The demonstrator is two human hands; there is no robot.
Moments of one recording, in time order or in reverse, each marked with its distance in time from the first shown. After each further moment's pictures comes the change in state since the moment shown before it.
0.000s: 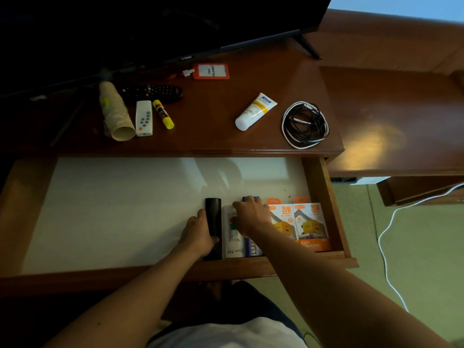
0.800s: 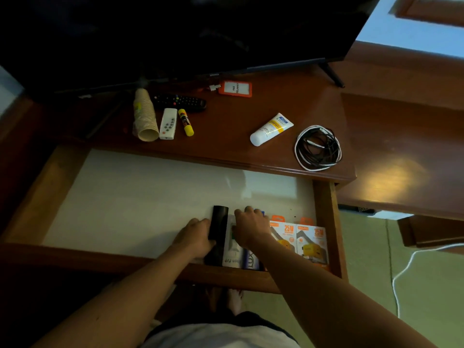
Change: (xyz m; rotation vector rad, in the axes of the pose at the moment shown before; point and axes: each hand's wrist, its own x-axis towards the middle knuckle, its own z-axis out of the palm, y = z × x) left_hand -0.014 0.003 -0.015 0.151 0.012 -0.002; right_hand 0.000 0.000 -0.008 -0.070 0.023 -0.148
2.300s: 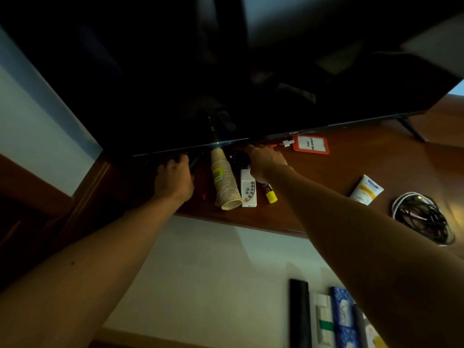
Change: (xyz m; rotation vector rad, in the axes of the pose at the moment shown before) left_hand 0.130 -0.141 -0.322 0.095 0.573 -0.114; right_hand 0.240 -0.174 -0.227 -0.083 0.350 -0.127
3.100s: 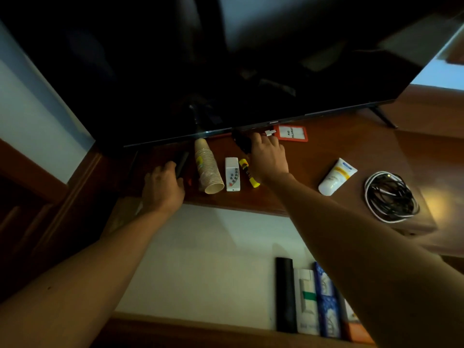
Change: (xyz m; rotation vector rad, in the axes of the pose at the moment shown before) left_hand -0.071 -0.002 0.011 -0.118 0.175 0.007; right_hand -0.082 0.015 -0.006 0.105 0.333 0.060
